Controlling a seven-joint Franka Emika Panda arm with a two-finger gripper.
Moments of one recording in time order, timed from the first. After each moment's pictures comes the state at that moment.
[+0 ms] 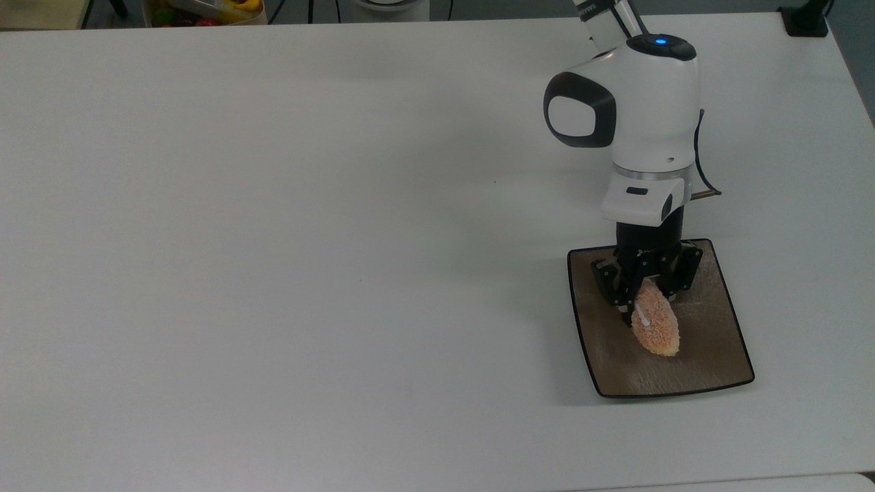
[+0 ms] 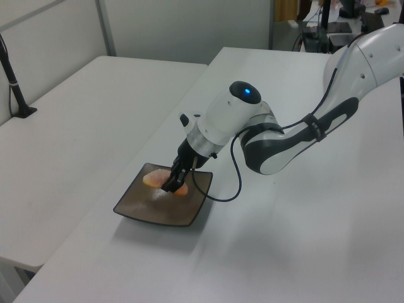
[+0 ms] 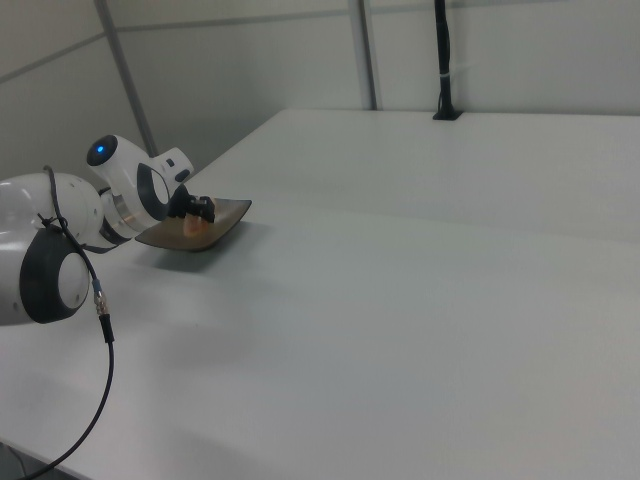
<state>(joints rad) 0.49 0.86 0.04 -1.20 -0.41 2.68 0.48</state>
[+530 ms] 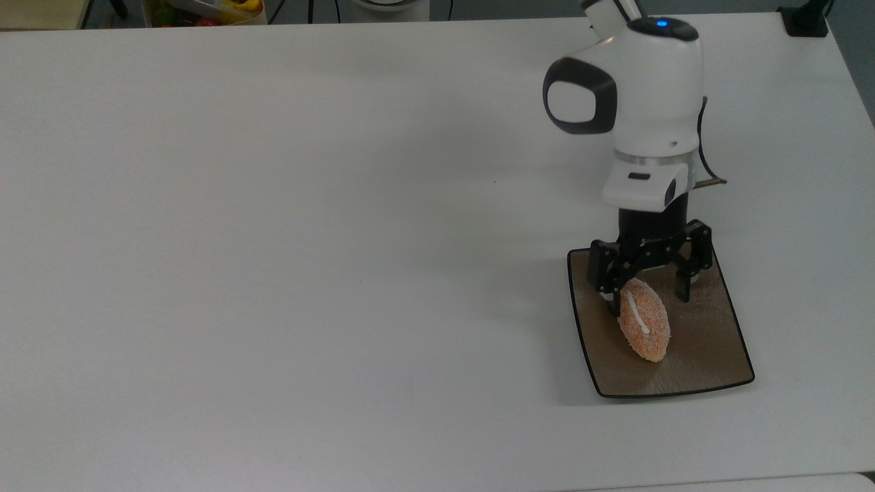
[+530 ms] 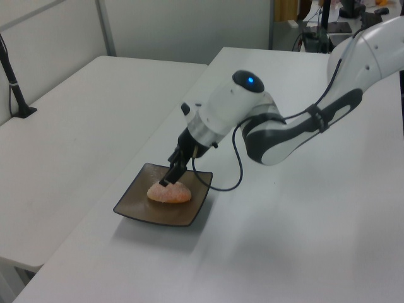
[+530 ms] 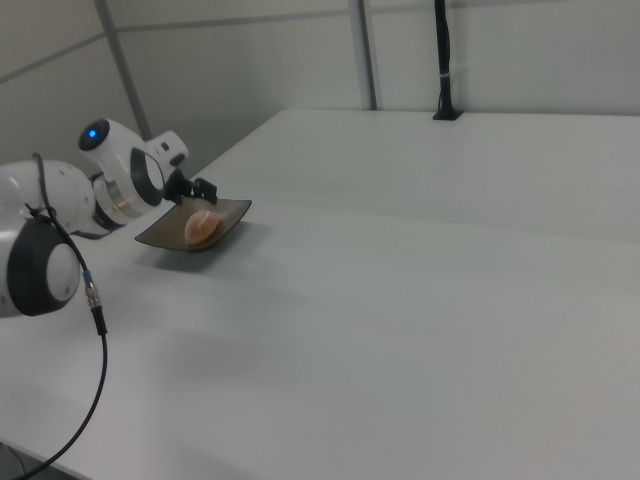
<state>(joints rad) 0.48 0.79 0.04 -1.24 -0.41 2.68 0.49</state>
